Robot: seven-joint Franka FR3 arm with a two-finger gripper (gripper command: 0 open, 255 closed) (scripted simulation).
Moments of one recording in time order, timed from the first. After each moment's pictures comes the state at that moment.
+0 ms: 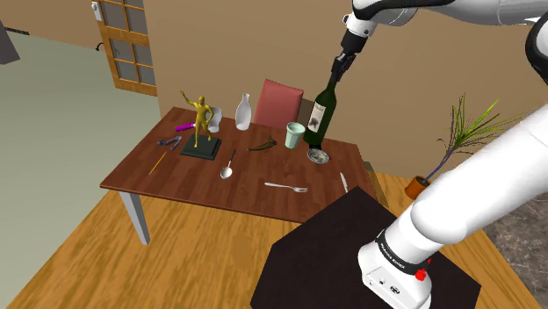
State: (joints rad) arm -0.04 -0.16 -0.28 -1.97 -0.02 1.92 -0.55
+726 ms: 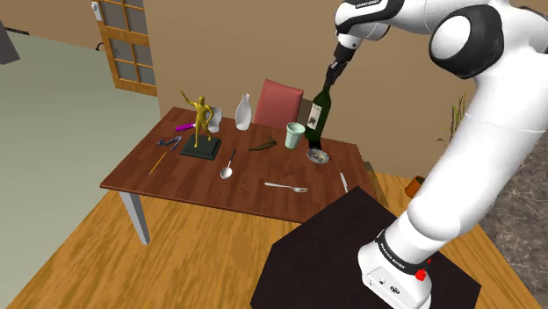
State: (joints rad) arm -0.13 0.23 -0.36 -1.67 0.13 1.99 -0.75
